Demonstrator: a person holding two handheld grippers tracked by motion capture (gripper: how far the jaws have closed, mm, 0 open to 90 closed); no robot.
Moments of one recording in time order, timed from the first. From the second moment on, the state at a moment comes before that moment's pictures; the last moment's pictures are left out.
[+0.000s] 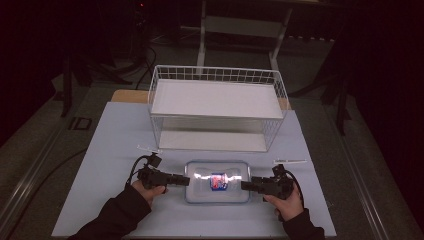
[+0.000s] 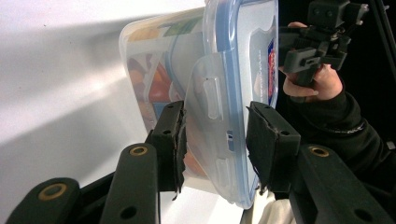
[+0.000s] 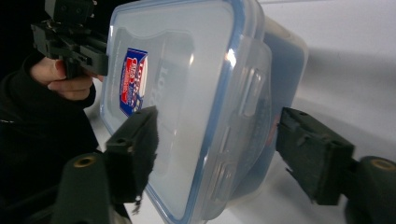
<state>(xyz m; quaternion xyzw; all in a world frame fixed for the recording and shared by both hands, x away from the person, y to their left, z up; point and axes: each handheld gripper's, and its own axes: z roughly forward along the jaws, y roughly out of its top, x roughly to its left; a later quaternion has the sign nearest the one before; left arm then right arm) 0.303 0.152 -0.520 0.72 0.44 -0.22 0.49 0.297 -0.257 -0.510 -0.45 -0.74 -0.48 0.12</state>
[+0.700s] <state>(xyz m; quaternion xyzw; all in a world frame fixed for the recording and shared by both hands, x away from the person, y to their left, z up) 0.293 0.147 -0.501 0.73 0.42 -0.15 0.51 0.294 -0.262 -0.501 -0.44 -0.74 -0.49 0.13</state>
